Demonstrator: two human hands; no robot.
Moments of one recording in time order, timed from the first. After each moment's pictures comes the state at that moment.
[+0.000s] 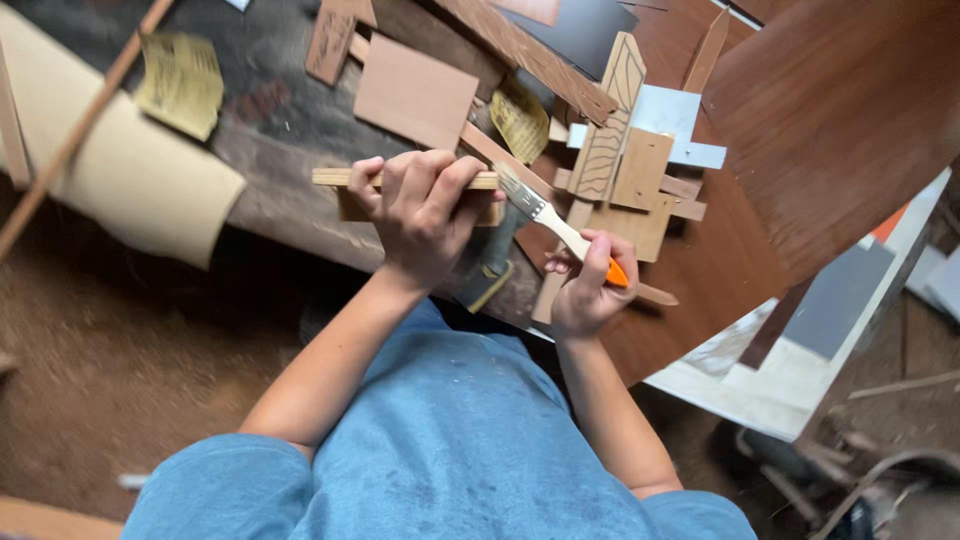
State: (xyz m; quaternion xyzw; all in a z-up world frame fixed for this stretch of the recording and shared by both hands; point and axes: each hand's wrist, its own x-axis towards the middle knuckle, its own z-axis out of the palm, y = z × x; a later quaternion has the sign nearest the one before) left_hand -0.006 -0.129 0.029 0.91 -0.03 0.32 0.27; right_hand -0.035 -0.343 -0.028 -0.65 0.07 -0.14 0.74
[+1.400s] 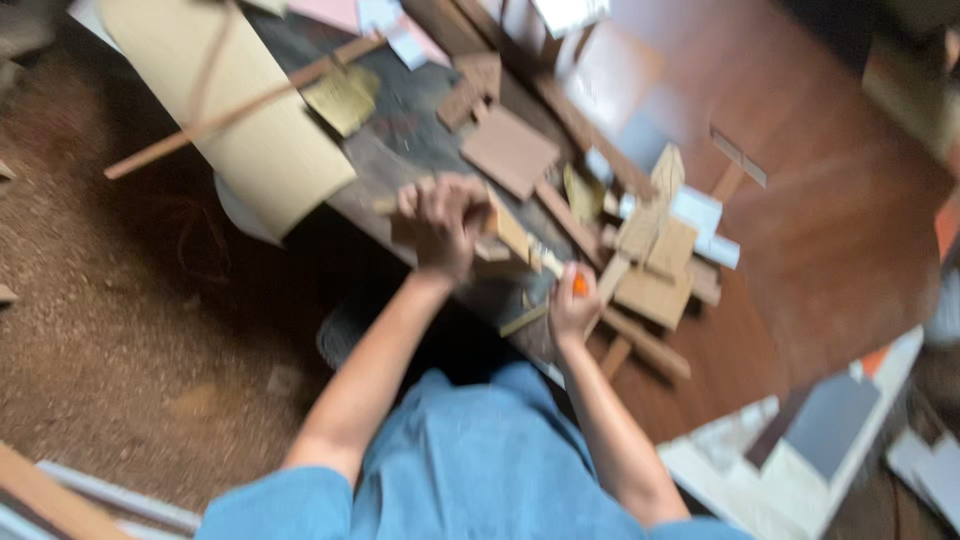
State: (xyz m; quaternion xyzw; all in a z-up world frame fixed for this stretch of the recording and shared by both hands) left_hand -0.094 -0.093 -0.025 0.88 0.12 0.41 0.22; right_hand -0.061 -0.315 -0.092 -0.76 -0.02 -0.04 0.65
